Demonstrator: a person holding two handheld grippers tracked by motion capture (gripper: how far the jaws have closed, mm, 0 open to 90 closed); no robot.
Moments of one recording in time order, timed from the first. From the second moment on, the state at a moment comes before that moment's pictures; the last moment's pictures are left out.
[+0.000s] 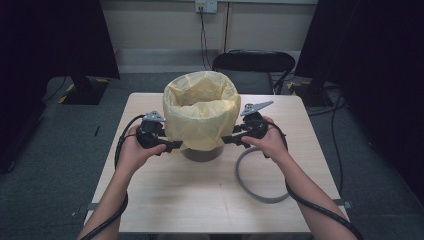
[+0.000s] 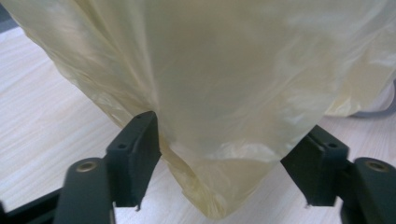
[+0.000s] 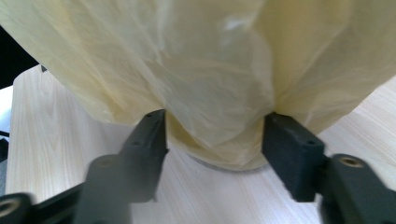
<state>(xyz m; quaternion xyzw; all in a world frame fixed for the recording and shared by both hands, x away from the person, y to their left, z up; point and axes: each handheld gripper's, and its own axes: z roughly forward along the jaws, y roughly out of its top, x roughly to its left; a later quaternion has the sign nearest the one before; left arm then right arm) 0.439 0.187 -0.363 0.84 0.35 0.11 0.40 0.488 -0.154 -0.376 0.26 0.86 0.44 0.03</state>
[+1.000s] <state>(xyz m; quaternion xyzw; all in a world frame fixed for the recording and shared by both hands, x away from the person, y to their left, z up) 0.422 0.186 -0.305 0.80 0.39 0.10 0.44 0.480 -0.161 -0.328 0.28 0.84 0.45 0.00</state>
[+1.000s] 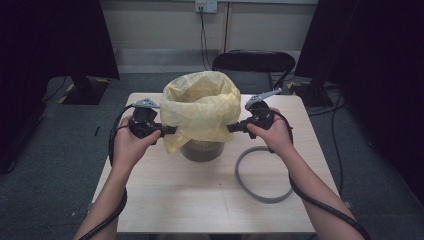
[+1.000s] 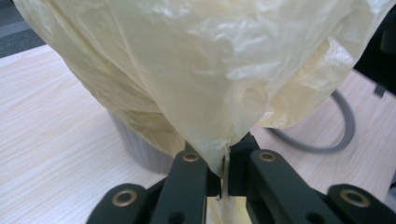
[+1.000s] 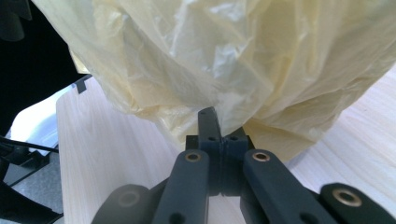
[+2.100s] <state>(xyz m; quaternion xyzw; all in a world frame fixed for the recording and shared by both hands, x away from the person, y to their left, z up) 0.427 0.192 -0.243 0.78 0.38 0.16 0.47 0.477 -0.168 -0.260 0.26 0.83 0.49 0.05</state>
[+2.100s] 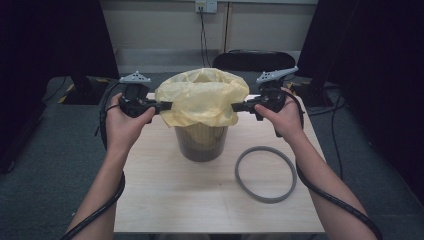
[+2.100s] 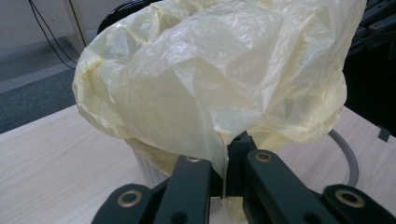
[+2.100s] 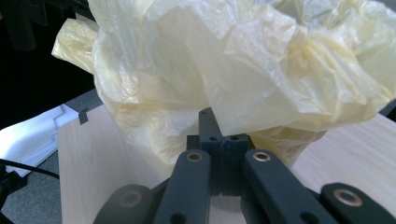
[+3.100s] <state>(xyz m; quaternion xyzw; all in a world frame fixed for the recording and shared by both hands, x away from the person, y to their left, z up) 0.488 0.156 -0.225 0.79 0.34 0.13 0.49 0.510 -0.124 -0.246 0.24 0.84 0.49 0.07</state>
